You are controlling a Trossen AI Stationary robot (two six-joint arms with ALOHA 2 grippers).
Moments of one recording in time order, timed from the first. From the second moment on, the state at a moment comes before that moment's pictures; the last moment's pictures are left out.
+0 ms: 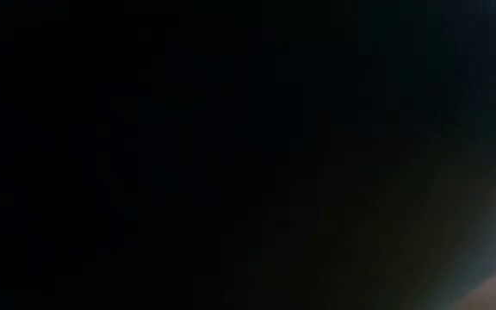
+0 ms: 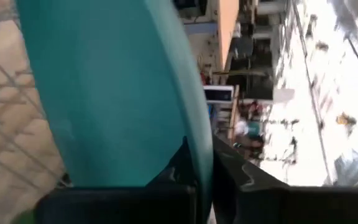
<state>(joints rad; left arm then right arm) -0.49 1.87 2.04 -0.26 -1.58 0.68 -0.04 1.13 1.27 -0.45 0.36 -1.37</state>
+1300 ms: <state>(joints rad) -0.64 1.86 2.03 -0.28 -1.57 0.74 -0.04 1.23 1.28 -0.76 0.30 -1.55</state>
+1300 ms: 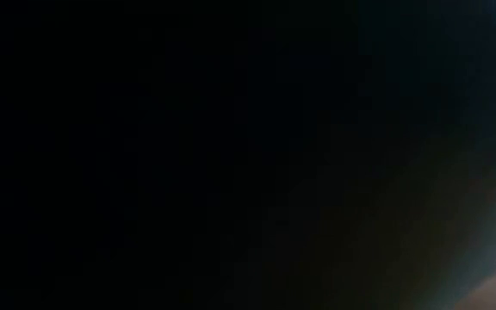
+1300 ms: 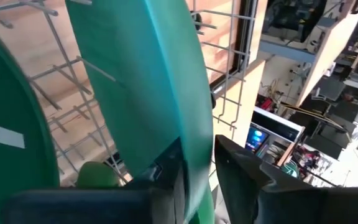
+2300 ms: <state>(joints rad) -0.64 1.86 2.03 -0.28 -1.57 0.76 -0.04 1.23 1.28 -0.74 0.37 -1.53</state>
